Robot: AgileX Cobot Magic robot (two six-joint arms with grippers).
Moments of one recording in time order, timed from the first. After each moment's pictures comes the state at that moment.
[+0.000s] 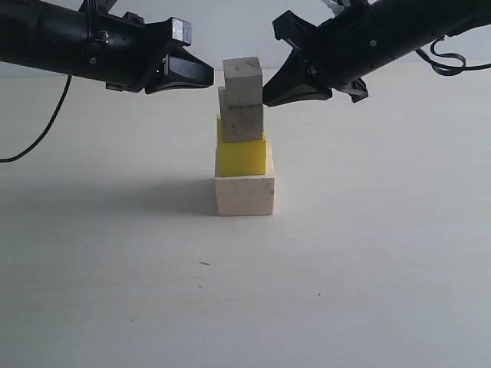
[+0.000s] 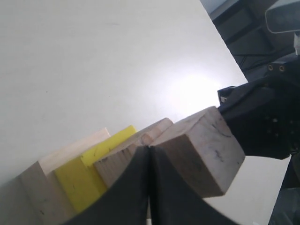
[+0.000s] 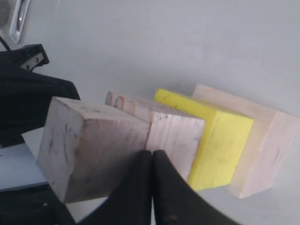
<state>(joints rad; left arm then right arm) -0.34 1.74 -1.15 -1.37 0.73 0.99 0.25 1.83 -1.30 1.05 0.98 -0.58</state>
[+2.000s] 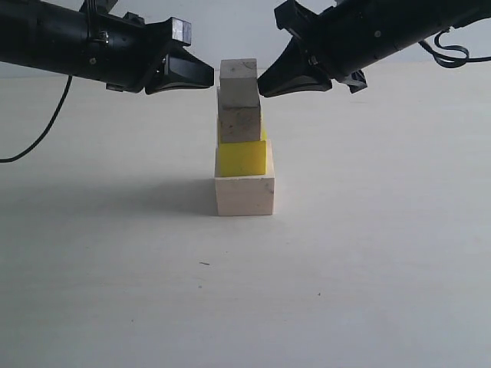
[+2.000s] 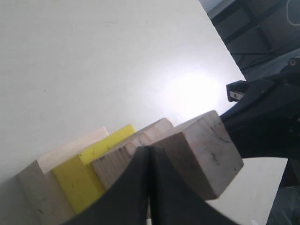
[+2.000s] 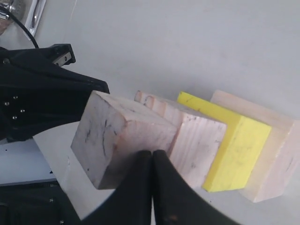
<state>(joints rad) -0.34 1.74 -1.15 -1.36 0.73 0.99 0.25 1.80 -1.30 1.08 1.00 -0.63</state>
